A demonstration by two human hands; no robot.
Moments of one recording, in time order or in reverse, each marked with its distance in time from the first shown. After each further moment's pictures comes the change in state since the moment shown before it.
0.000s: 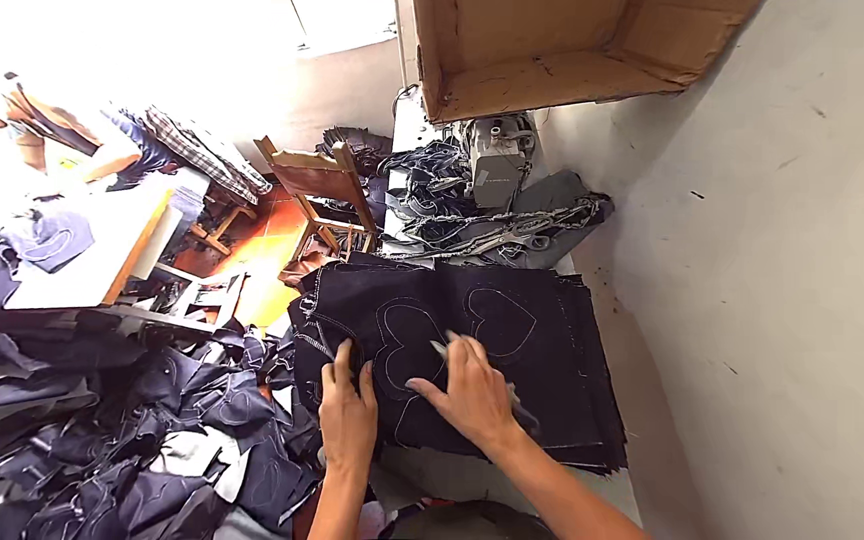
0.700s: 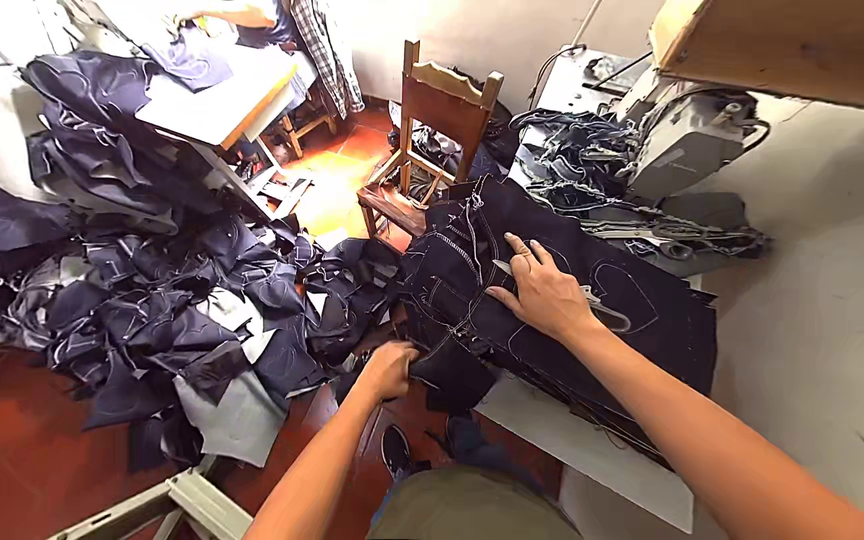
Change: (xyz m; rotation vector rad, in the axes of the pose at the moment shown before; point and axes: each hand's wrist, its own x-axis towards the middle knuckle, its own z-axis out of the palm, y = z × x) left_hand -0.095 -0.216 0.011 -0.099 -0.855 0.254; right_hand 0.053 -0.062 0.041 -0.453 -0.147 -0.497
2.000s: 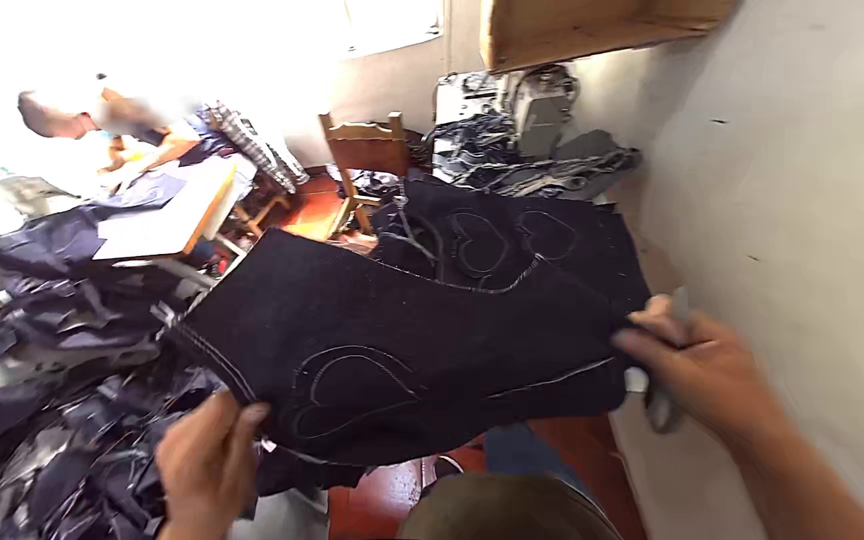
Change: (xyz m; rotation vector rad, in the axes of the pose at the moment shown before) left_hand -0.204 0.104 -0.209 0.251 1.019 0.454; right_hand -0.251 -0.051 -0.101 1.083 0.711 0.463
